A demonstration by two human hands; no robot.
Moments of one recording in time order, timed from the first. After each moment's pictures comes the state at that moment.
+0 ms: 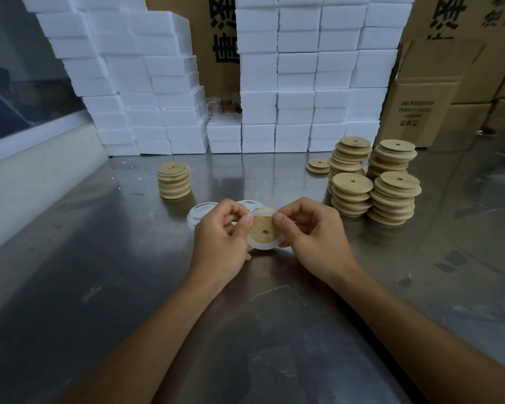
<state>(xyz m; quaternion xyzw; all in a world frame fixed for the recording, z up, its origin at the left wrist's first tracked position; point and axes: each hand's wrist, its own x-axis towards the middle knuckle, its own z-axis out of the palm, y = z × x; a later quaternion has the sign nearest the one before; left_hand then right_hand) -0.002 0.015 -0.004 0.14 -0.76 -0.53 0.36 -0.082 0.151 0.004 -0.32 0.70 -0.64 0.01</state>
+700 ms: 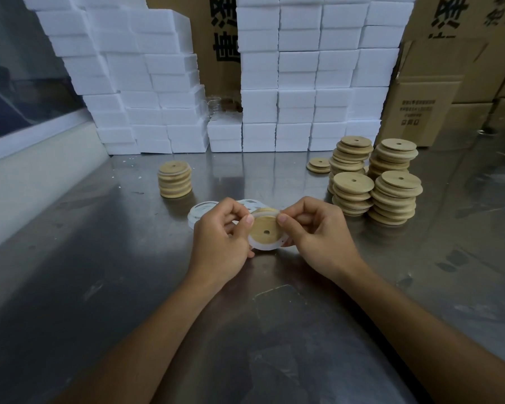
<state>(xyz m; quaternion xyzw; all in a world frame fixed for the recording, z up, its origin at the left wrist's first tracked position) 0.001 0.017 0.000 0.14 -0.77 -0.51 0.36 -0.085 0.157 0.007 -0.32 0.70 -0.63 0.04</state>
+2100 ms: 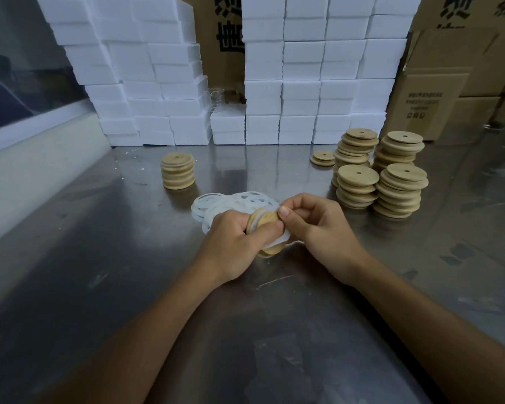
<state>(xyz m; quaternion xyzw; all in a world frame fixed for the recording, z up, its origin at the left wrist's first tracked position) 0.007 0.012 -0.003 0.06 -0.84 -0.50 0.22 -0.076 0.159 0.013 -0.34 0.65 -0.66 0.14</state>
